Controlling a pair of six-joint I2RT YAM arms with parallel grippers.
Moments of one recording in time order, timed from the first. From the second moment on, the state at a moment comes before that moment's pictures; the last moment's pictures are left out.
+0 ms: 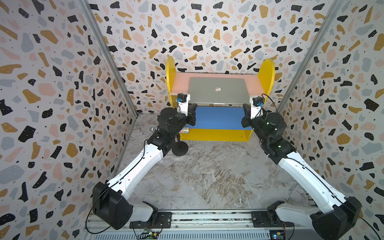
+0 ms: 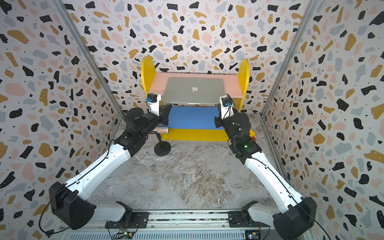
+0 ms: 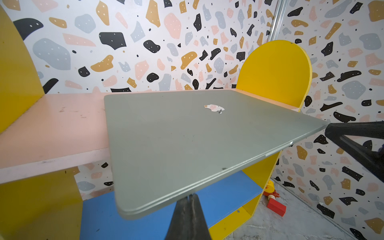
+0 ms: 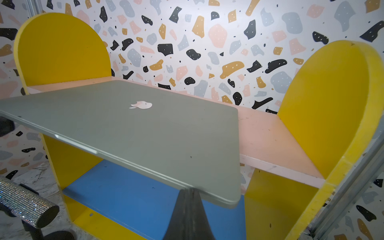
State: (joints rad) left arm -0.47 1.36 1.26 0.13 0.11 -0.08; right arm 0.47 1.19 1.18 0.09 0.14 -0.14
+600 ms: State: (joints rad) left arm -0.47 1.37 1.28 0.13 0.11 -0.08; right arm 0.47 1.20 1.18 0.10 0.13 -0.13
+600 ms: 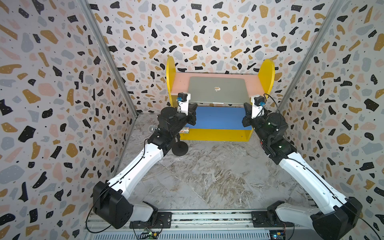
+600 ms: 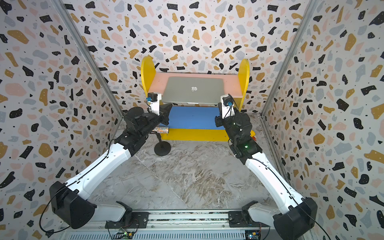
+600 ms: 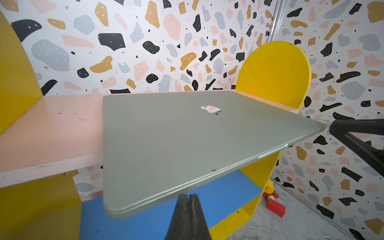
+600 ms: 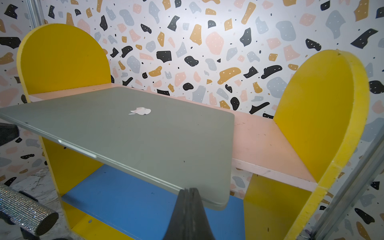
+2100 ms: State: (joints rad) left arm -0.47 1.43 1.34 0.16 0.10 -0.08; right arm 0.43 1.31 1.27 0.15 0.12 -0.12
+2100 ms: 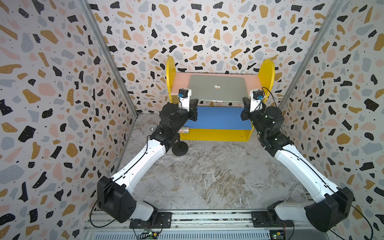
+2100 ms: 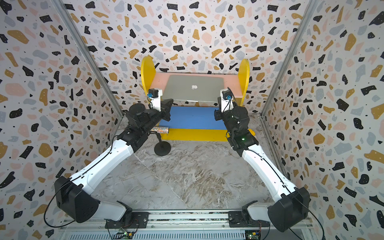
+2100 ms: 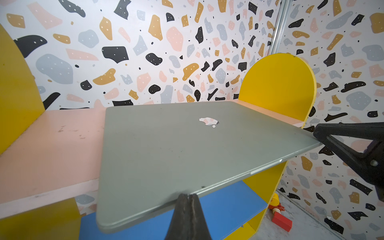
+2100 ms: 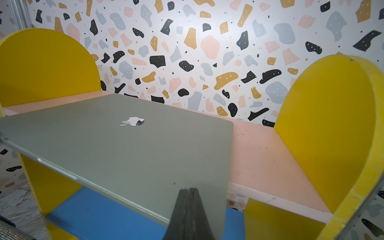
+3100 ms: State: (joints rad) left arm -0.47 1.52 1.43 0.17 0.10 -0.07; right arm 0.39 1.41 1.36 0.17 0.11 -0.12
